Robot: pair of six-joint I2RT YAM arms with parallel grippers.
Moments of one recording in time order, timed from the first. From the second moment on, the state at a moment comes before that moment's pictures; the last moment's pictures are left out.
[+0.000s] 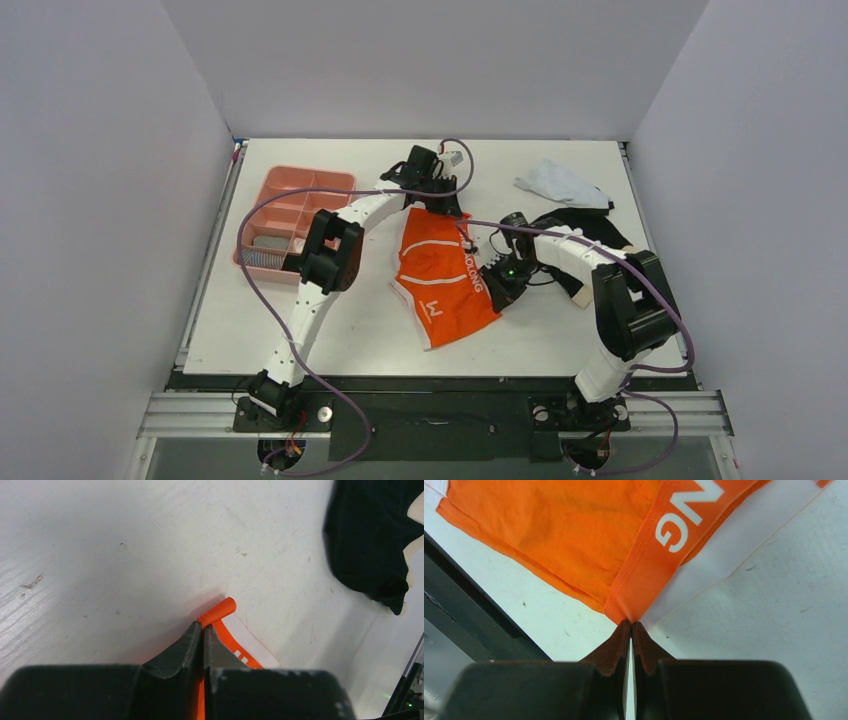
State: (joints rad) left arm -0.53 2.58 2.19 -0.40 0.51 -0.29; right arm 0.39 1.68 1.02 -0.82 -0.45 -0.43
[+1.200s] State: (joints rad) left arm -0.46 2.52 2.10 -0.31 0.45 -0.43; right arm 0.21 1.65 1.05 -0.86 -0.34 -0.54
